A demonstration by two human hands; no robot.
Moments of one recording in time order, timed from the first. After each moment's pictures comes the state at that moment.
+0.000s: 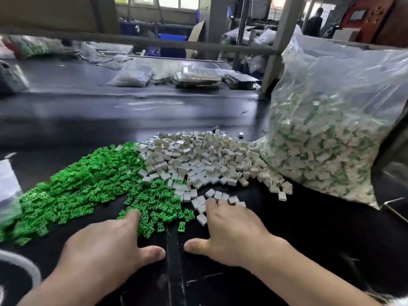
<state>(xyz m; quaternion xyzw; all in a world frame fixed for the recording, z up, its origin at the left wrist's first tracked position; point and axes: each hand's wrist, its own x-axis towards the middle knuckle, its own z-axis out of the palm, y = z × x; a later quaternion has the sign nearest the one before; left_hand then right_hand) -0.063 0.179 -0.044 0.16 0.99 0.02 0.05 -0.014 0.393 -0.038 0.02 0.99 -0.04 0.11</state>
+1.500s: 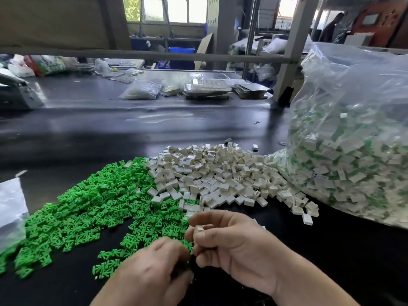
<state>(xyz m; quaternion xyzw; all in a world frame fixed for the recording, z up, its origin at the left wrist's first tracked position) -0.059 0.199 -0.052 0.36 0.89 0.28 -0.03 -0.038 0.390 -0.037 0.05 0.46 -0.86 0.19</state>
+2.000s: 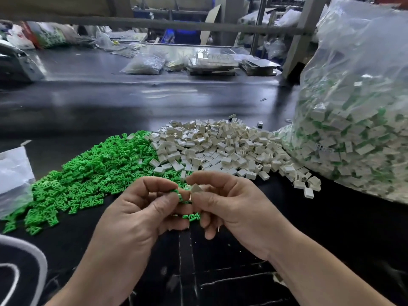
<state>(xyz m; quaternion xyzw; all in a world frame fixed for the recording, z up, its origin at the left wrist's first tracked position) -0.056 0.210 -0.046 0.10 0.58 0.80 0.09 -0.030 0.385 -0.033 -0.02 0.64 -0.77 0.08</state>
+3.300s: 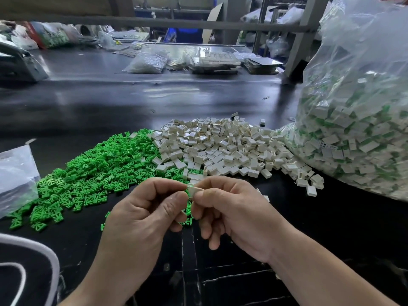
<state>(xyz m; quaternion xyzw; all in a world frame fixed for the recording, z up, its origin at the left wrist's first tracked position) -0.044 0.209 -0.044 0.16 0.70 0.69 0.00 -0.029 0.383 -0.033 -0.03 0.61 -0.78 0.14</state>
